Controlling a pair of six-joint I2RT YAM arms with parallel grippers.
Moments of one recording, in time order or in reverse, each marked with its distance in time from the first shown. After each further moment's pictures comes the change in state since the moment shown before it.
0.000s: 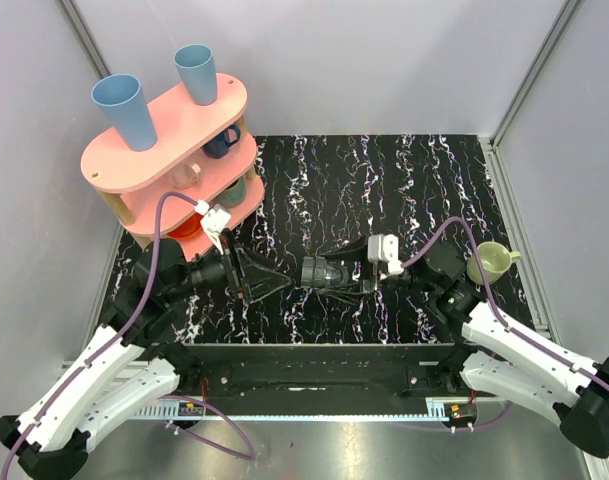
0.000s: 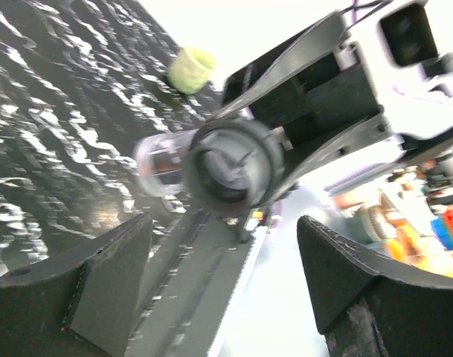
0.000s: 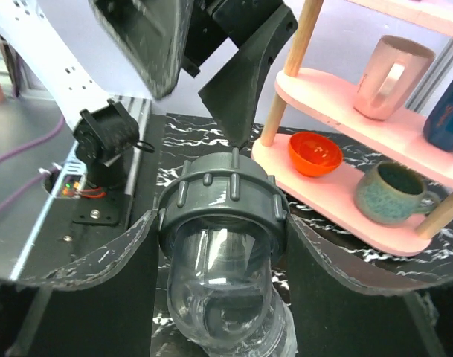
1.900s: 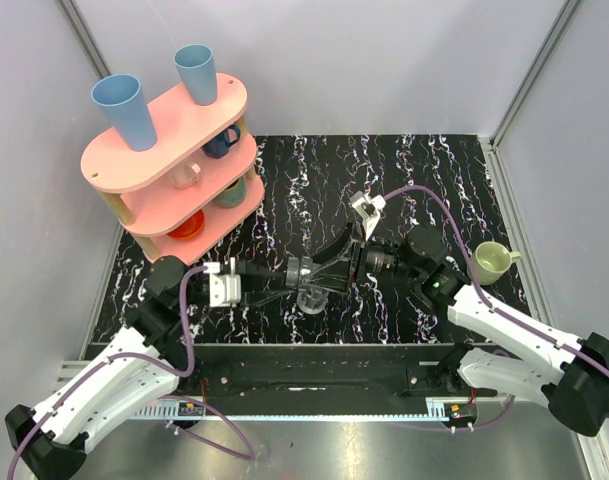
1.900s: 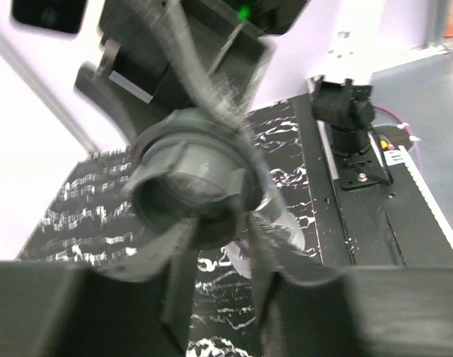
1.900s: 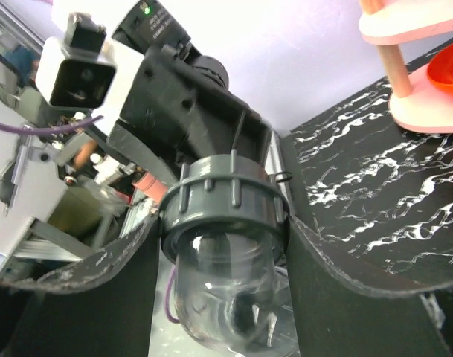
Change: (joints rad) left arm -0.015 -0.012 -0.246 0.529 0.404 0.811; right arm 0.025 0.158 0.113 0.023 0.033 0.756
